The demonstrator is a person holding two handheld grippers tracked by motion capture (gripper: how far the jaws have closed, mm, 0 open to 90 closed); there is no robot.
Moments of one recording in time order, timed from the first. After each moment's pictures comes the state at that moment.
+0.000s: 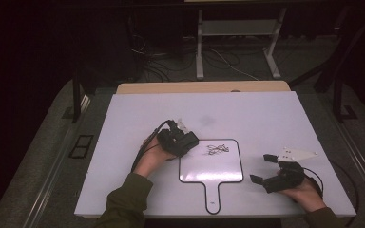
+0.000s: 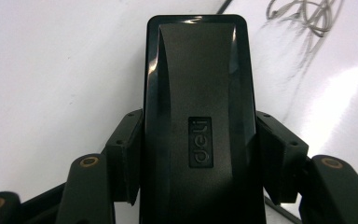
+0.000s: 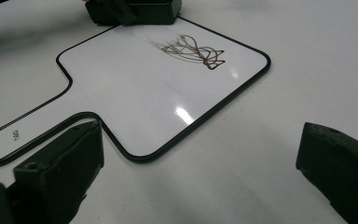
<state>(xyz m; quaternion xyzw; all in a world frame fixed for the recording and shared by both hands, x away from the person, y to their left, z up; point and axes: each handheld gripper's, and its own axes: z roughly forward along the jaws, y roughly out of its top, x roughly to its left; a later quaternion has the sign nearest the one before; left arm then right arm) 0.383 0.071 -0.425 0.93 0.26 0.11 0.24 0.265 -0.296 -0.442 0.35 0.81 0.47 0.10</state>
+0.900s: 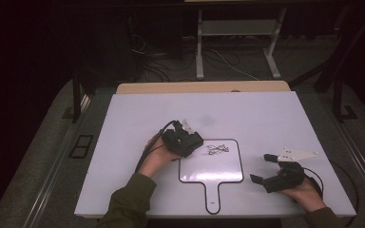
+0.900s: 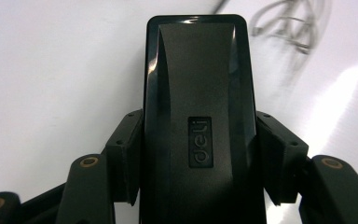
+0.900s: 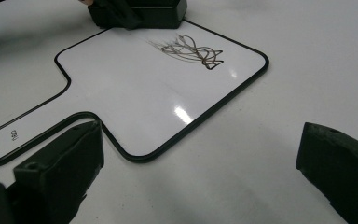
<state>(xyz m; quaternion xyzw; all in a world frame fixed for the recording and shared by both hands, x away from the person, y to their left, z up) 0.384 0.058 -0.426 0.93 0.25 0.11 0.25 0.264 -0.296 -0.441 0.35 0.81 0.46 0.10</state>
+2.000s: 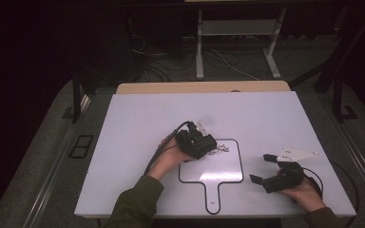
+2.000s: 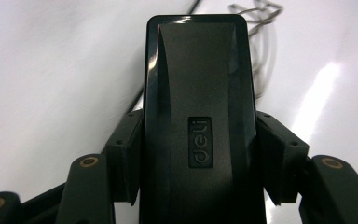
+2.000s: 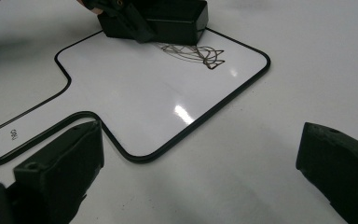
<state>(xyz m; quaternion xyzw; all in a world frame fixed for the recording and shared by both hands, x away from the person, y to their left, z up) 0.377 0.013 -0.427 0.94 0.21 0.08 0.26 0.265 -0.295 -0.442 0.35 0.81 0.46 0.10</state>
